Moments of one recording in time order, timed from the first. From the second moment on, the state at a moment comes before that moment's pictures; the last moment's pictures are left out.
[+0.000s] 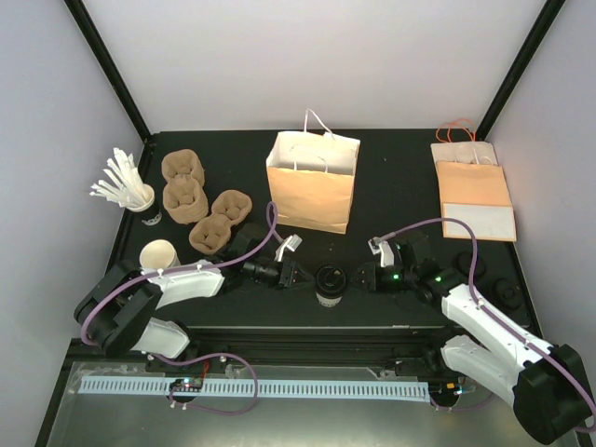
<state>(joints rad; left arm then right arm) -0.69 1.40 0.50 0.28 0.86 -0.86 0.49 0.92 0.44 -0.35 -0.64 0.60</state>
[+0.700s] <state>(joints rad) -0.73 1.31 0.50 0.18 0.73 -0.90 0.48 1.10 0.61 -0.42 -0.58 0.51</state>
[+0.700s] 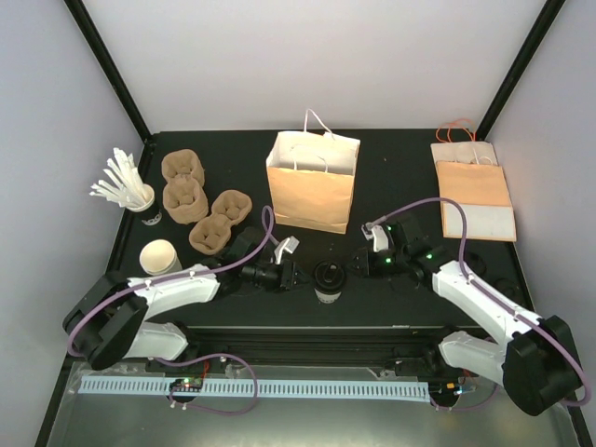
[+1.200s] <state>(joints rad) -0.63 1.20 0.57 0.02 0.70 -0.84 0.46 1.00 0.69 -0.53 -0.58 0.47</state>
